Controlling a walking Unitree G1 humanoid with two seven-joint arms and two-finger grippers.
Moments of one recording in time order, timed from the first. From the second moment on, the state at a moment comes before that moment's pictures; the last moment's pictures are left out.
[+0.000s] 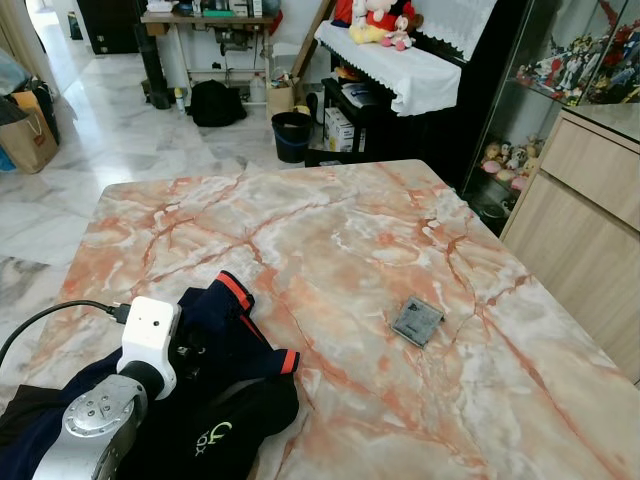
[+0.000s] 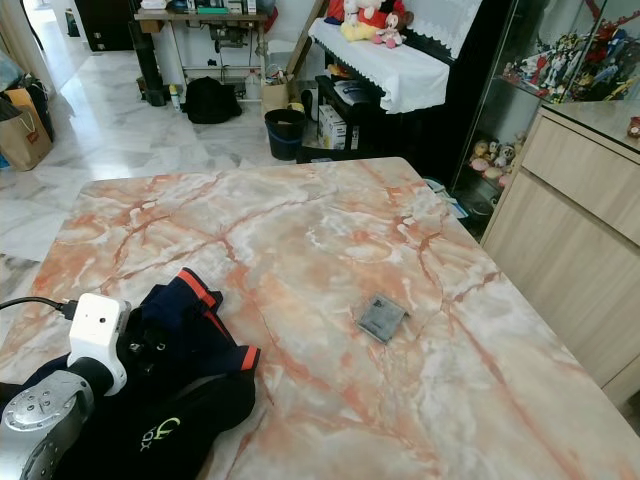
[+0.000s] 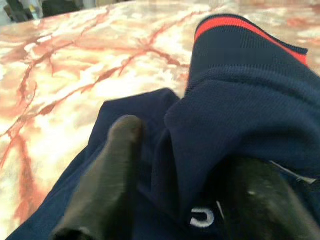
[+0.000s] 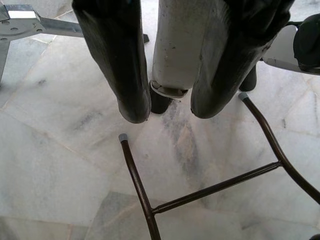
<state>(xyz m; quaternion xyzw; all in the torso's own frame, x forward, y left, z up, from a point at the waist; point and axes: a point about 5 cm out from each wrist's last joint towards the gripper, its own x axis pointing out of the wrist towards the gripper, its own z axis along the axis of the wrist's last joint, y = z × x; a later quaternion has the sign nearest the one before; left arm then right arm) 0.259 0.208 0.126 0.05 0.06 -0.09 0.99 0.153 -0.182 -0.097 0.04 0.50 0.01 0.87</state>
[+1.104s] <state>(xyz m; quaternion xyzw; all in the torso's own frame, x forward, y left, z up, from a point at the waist) 0.228 0.209 0.132 0.10 -0.02 0.03 0.99 0.152 -0.185 -0.098 0.04 0.50 0.00 0.87</state>
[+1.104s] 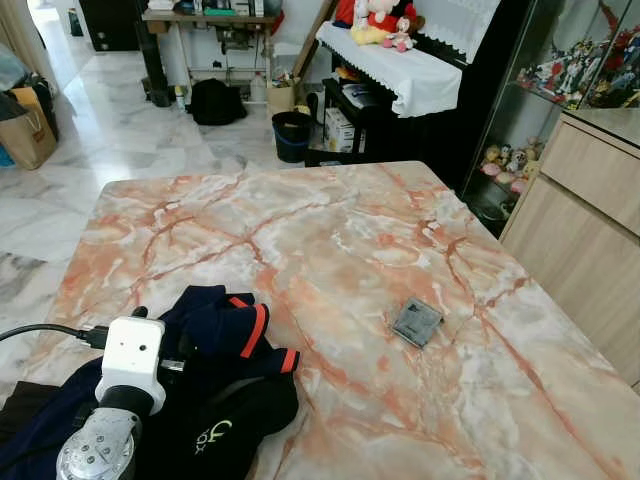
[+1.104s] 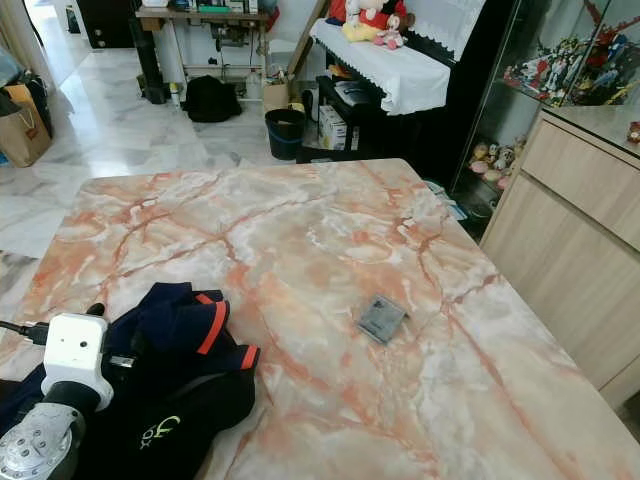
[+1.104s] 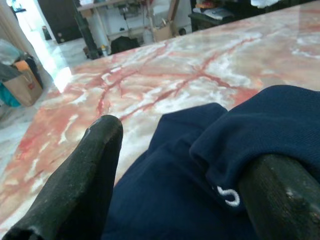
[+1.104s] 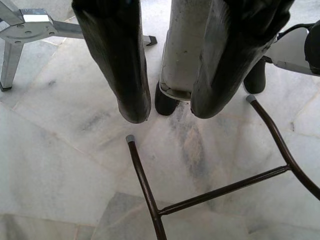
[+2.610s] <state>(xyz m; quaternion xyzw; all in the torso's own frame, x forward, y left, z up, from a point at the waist) 0.228 0.221 0.133 0.11 -0.04 0.07 0.99 0.152 -0.189 -0.097 0.04 0.49 -0.02 0.87</state>
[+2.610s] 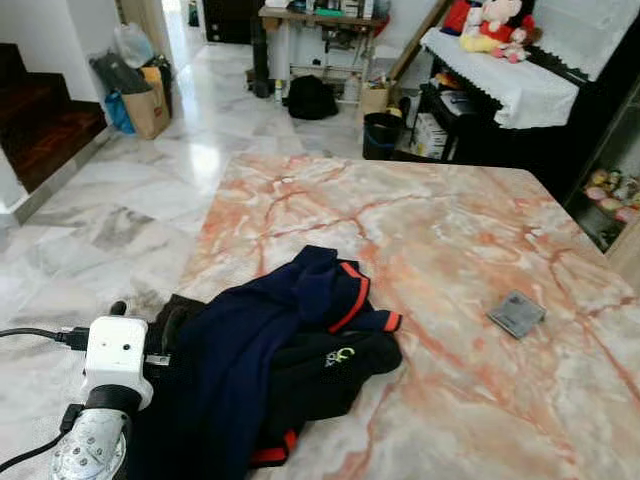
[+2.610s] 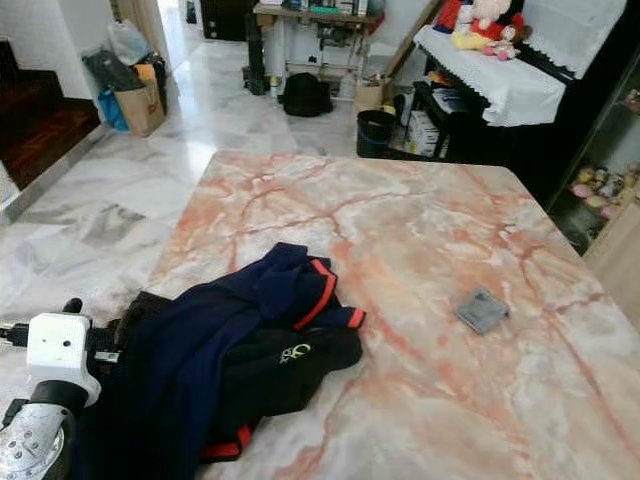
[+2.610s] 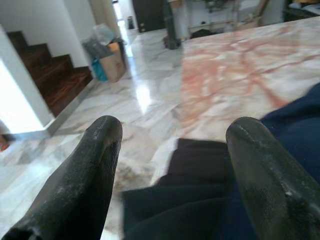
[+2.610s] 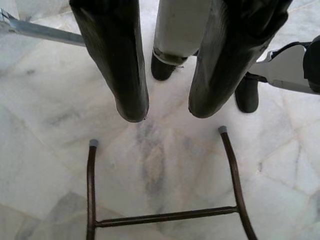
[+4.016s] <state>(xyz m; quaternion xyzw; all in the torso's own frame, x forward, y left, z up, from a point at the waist) 0.227 0.232 0.129 0.11 -0.03 0.09 0.99 0.160 -0.179 -0.095 0.05 0.49 -0.01 0.87</state>
